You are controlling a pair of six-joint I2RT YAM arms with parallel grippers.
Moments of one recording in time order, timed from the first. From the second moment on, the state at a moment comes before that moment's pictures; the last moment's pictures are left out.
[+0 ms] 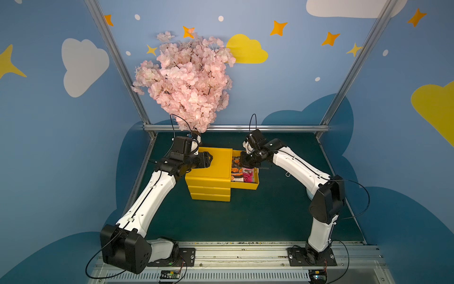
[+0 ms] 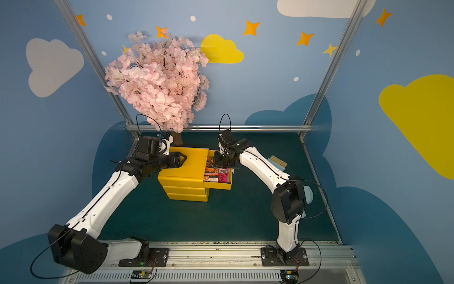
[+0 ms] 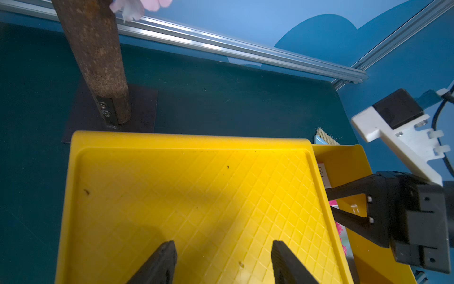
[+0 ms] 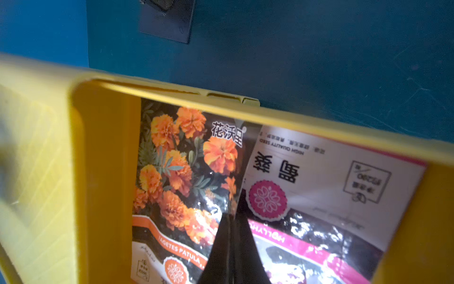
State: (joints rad) left arm -0.26 1.31 1.22 -0.62 0.23 -0.32; right arm 0.68 1.88 1.76 -0.91 -0.25 0.61
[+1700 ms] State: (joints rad) left arm -0.26 1.30 1.20 -0.61 0.23 -0.32; right arm 0.13 1.82 1.60 -0.74 -0.41 0.39
